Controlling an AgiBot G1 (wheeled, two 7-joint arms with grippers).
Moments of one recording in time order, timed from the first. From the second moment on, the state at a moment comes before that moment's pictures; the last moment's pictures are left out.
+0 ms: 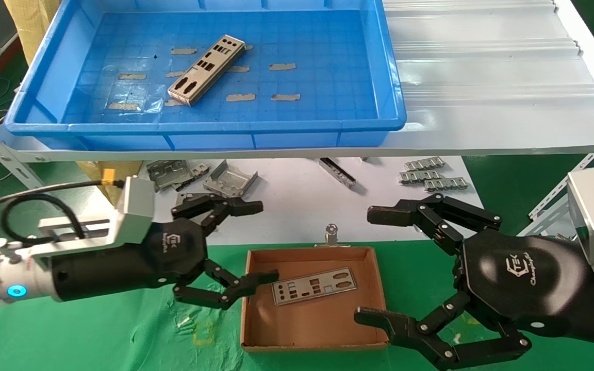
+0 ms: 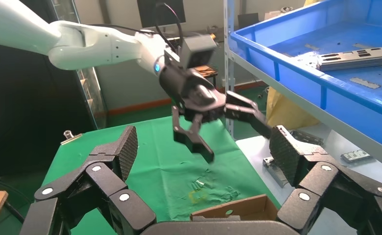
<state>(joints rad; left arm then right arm) -1.28 0.93 0.49 -0.74 0.89 1.50 0.16 1.09 -0.56 -0.40 1.24 -0.63 -1.43 0.12</state>
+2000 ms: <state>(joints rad) -1.07 0.61 0.28 -1.28 0.73 1.50 -0.19 1.09 -0.56 -0.40 1.24 -0.63 -1.43 0.12</state>
